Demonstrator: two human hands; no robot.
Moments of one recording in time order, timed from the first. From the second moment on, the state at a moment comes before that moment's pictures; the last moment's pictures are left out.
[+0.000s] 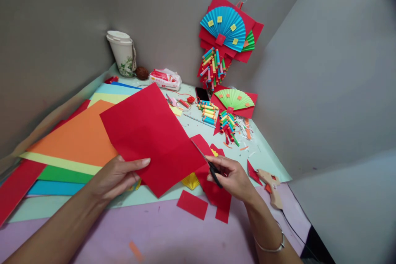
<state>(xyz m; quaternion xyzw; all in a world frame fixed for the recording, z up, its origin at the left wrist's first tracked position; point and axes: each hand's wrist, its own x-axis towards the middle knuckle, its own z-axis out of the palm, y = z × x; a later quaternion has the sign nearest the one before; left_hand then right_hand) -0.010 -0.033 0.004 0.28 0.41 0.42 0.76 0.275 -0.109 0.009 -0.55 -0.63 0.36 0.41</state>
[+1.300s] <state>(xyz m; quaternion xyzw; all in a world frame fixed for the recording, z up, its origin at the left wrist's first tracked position) -0.009 -0.042 0.006 0.30 0.33 0.36 0.82 0.247 -0.096 -0.018 -0.52 -0.38 0.54 0.54</state>
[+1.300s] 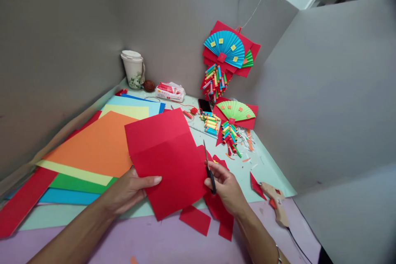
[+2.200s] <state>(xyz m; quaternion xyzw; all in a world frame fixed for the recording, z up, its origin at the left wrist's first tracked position) -0.020 -0.030 0.012 0.18 0.37 0.38 0.83 0.258 -0.101 -0.008 -0.58 -0.44 0.54 0.42</state>
